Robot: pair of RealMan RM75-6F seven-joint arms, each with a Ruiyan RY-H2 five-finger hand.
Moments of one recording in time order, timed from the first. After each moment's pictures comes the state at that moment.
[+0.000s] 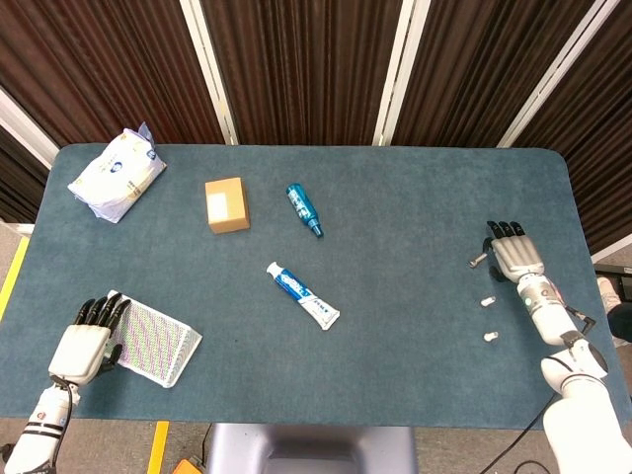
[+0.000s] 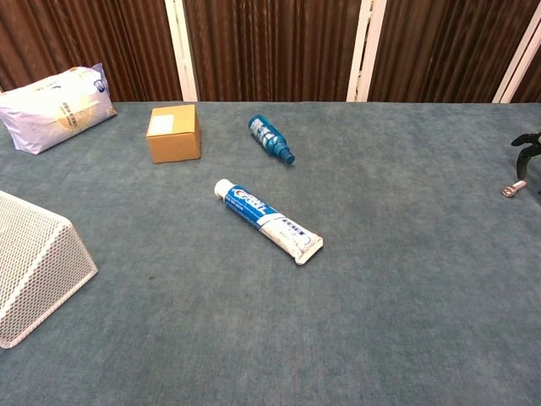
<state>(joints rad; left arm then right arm) -0.25 -1.32 0.00 -1.41 1.42 1.23 0.22 0.66 -1.78 -0.06 -0.14 -1.59 0.70 0.64</state>
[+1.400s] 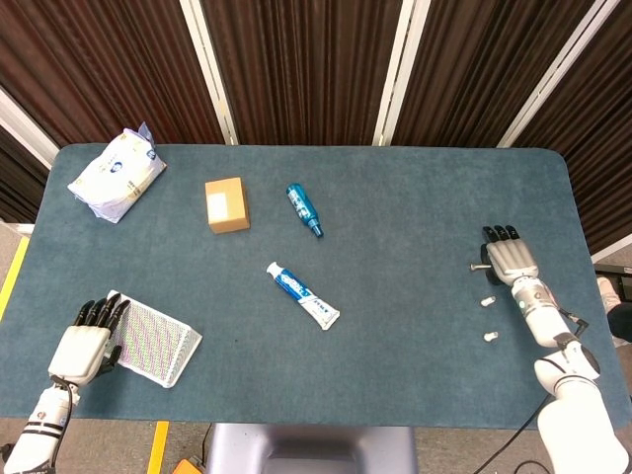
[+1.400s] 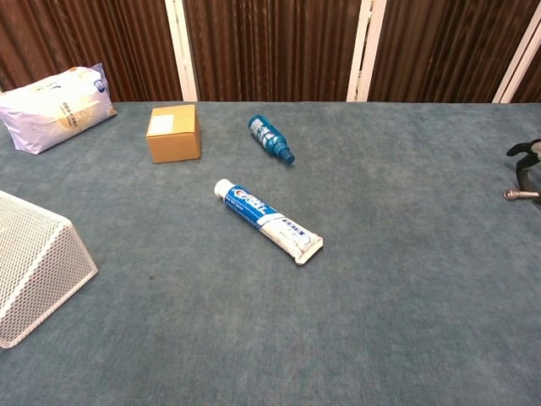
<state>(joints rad) -0.26 -1.30 0.00 -1.44 1.39 1.20 0.24 0.66 -1.80 -0.05 -0.13 -1.58 0.68 0.59</state>
